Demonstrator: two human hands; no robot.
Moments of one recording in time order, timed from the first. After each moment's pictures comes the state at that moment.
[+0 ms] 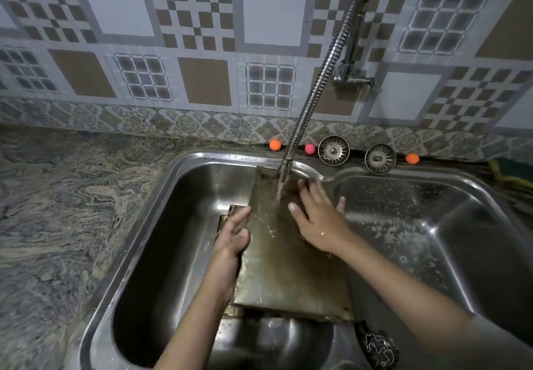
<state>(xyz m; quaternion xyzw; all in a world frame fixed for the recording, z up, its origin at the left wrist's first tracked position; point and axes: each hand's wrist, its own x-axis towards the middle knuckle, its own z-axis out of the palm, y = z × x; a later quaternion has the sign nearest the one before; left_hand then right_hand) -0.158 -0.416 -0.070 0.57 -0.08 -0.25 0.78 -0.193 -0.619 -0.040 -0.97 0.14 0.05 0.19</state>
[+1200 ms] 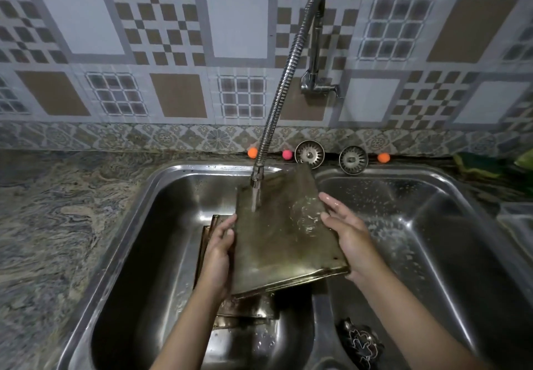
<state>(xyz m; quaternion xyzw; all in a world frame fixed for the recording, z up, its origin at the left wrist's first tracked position) -0.152 -0.445 -0.078 0.60 0.02 -0.25 0.76 -0.268 -0.626 -0.002 -0.56 0.27 -0.17 0.77</state>
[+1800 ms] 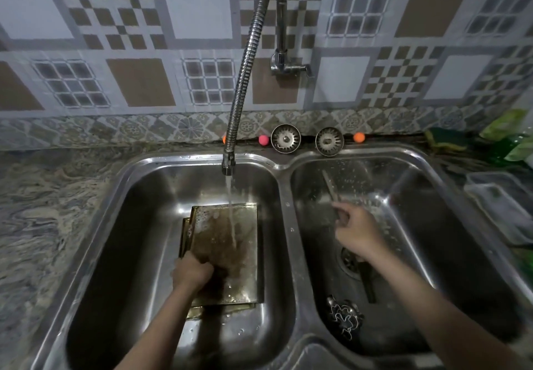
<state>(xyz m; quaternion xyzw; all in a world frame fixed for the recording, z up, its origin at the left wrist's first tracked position) -0.082 -0.407 -0.266 0.93 0.02 -0.26 0.26 -0.306 -0.692 -0.049 -0.84 0.37 -0.07 0.39</state>
